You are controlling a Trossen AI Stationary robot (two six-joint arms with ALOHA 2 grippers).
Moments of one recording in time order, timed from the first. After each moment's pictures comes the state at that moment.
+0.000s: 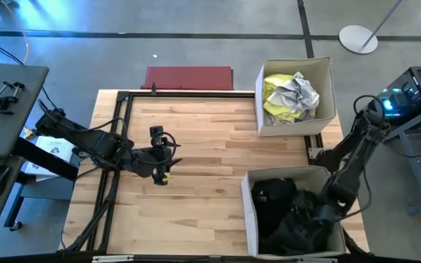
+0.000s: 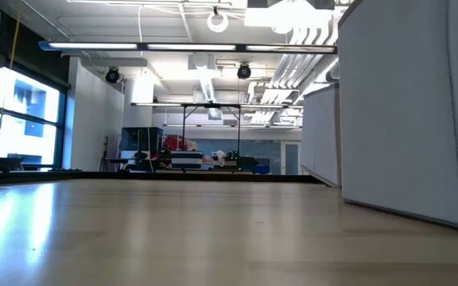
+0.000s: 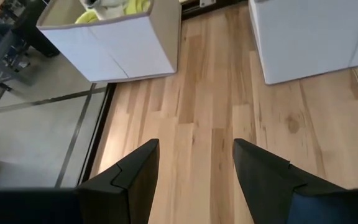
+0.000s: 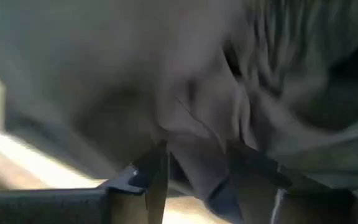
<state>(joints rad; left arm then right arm) -0.43 1.26 1.29 -0.83 -0.69 -0.05 0.97 1.30 1.09 -0.83 -0.20 1.88</state>
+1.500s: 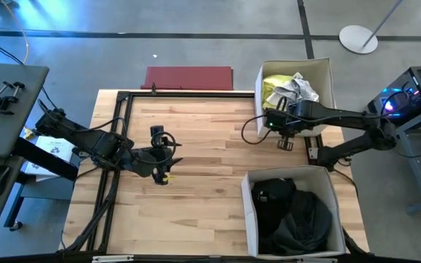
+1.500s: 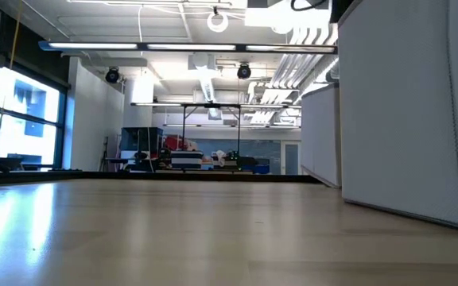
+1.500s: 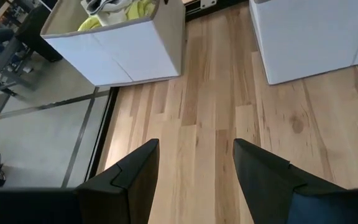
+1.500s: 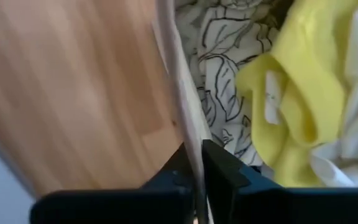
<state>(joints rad) -0.43 1.26 1.29 -0.82 -0.70 -0.01 -0.22 1.28 1.17 -1.40 0.31 0.02</state>
